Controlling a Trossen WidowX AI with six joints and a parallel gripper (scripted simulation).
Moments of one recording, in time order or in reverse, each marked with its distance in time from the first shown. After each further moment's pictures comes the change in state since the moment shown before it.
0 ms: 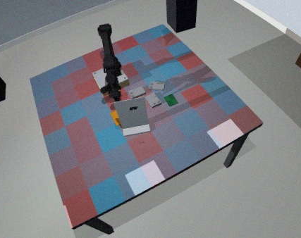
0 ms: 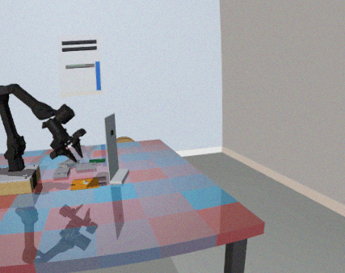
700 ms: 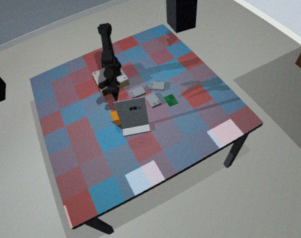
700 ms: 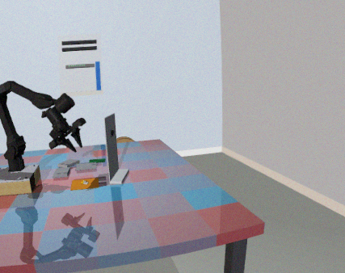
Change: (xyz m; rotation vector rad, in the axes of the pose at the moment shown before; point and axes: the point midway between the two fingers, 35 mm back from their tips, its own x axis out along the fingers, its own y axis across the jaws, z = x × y) arm -0.036 0.028 0.000 0.000 0.000 -0.006
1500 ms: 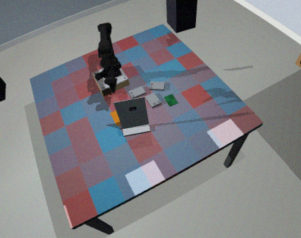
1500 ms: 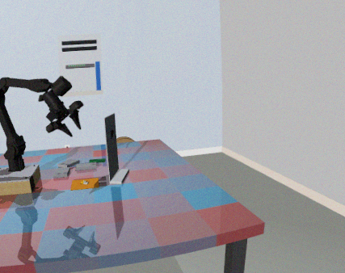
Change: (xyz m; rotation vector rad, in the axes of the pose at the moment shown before) arm -0.062 0.036 0.000 0.000 0.000 0.014
